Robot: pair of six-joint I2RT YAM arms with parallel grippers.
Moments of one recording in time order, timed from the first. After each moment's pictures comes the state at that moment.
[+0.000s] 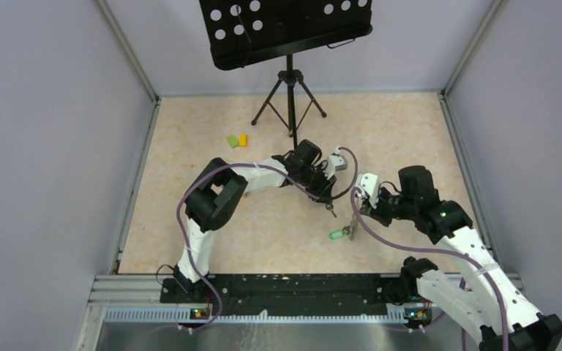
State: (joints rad) left arm -0.77 2.09 1.37 -0.16 0.64 0.15; right arm 0.38 0.75 0.73 -0.77 -0.51 -0.66
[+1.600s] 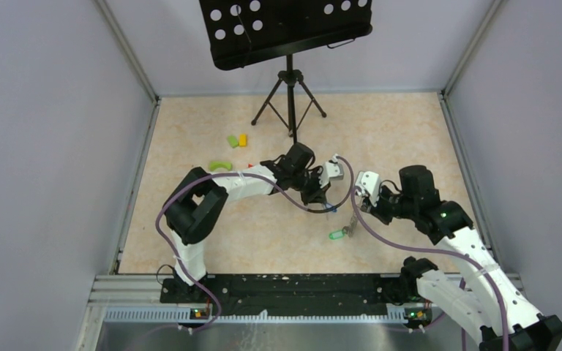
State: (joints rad) left arm -0.79 1.89 1.22 -0.14 0.61 0.36; right arm 0.38 0.75 0.73 -0.75 -0.47 -0.65
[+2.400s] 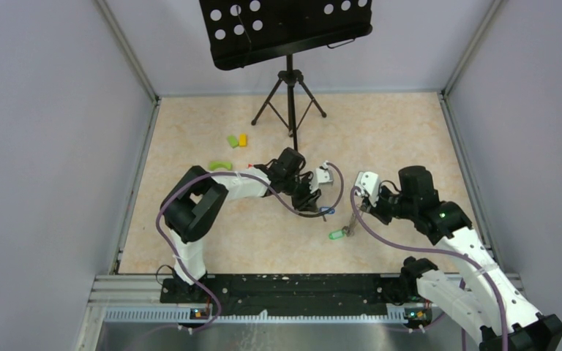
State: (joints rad) left arm -0.74 1.89 1.11 -0.11 0.66 0.43; right arm 0.38 0.75 0.72 -0.73 -0.46 -0.65
